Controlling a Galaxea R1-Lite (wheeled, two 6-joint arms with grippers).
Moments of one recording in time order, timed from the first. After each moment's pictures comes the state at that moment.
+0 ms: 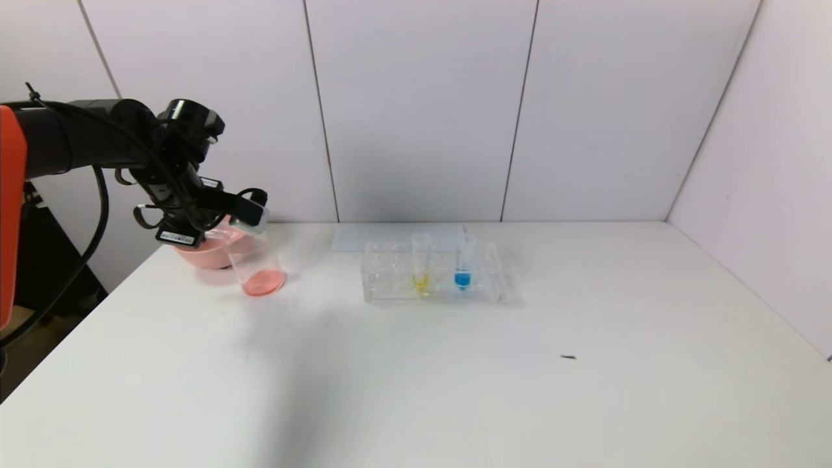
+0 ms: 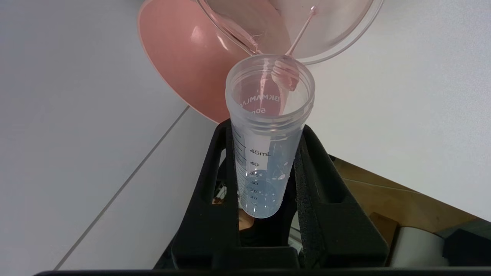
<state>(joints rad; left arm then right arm) -0.03 2.15 -2.00 0.76 0.31 1.63 0.00 0.00 0.00 0.00 0.00 0.00</state>
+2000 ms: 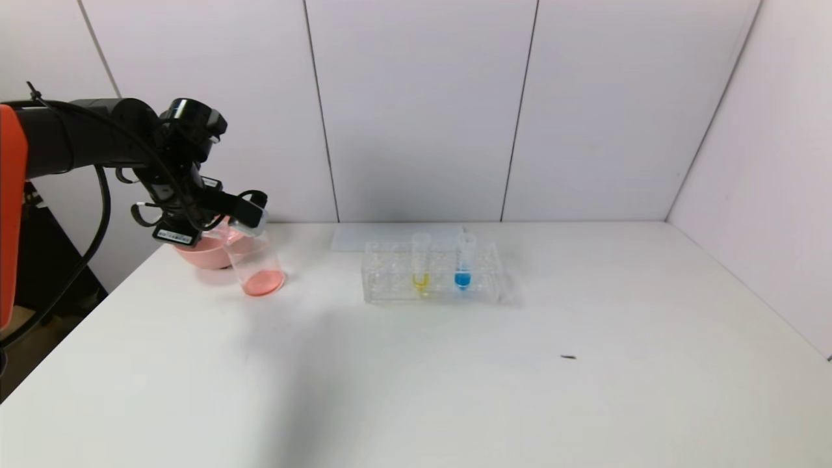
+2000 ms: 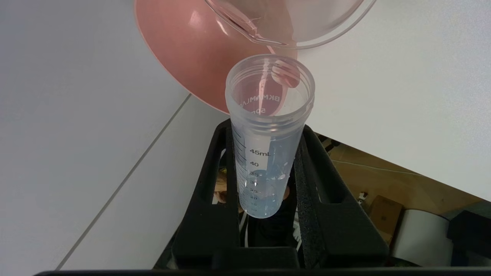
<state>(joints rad) -0.04 2.14 -2.00 0.76 0.36 1.65 0.00 0.00 0.00 0.00 0.00 0.00</state>
